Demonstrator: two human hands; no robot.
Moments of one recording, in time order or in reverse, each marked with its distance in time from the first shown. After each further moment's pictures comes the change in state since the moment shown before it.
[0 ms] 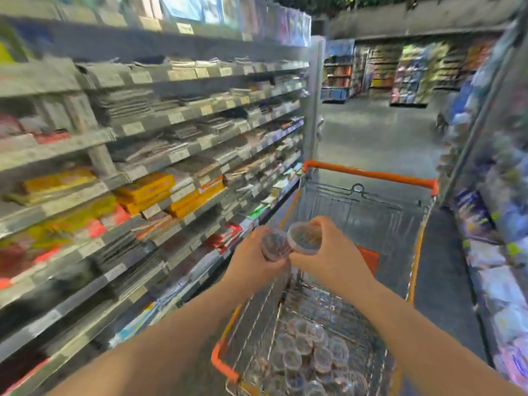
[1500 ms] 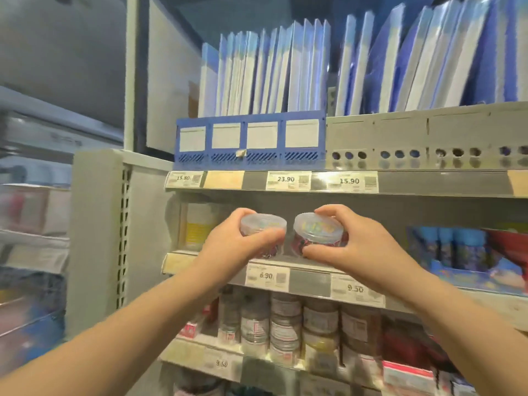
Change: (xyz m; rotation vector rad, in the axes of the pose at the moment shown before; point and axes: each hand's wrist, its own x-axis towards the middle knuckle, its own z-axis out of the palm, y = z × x) left_hand -0.065 -0.177 -0.765 0.411 1.268 -0.346; right_hand 0.228 -0.752 0.378 0.567 -0.495 -1.314
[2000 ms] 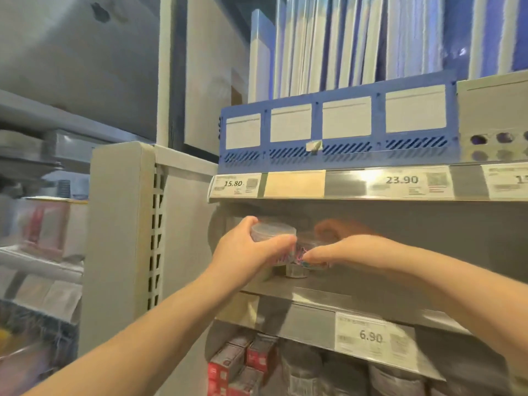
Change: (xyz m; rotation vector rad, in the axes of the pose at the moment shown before) left_hand 0.103 -0.096 -0.068 0.195 0.083 -0.039; right_hand 0.166 0.019 0.138 0.022 -0.359 0.083
